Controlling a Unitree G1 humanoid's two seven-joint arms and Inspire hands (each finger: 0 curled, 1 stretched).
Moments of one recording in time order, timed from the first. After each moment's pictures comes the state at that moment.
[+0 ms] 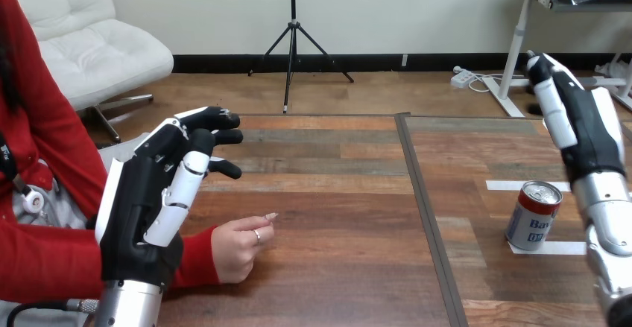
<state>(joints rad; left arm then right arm) 0.15 0.10 0.06 -0.05 -0.22 -0.42 -0.22 -0.61 -0.45 -0.16 1.11 -0.14 -0.52 -0.04</state>
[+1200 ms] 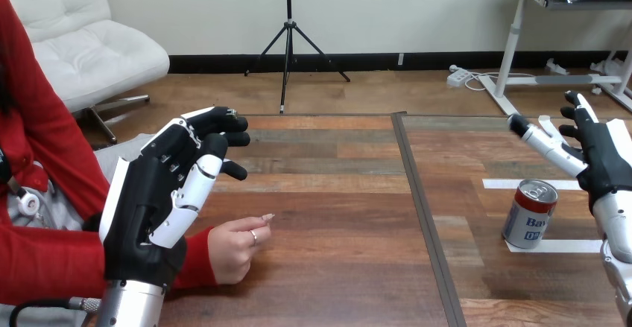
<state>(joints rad) 0.15 0.10 0.06 -0.05 -0.22 -0.42 -0.23 -0.64 -0.51 -0.09 1.23 -0.21 -0.41 -0.10</state>
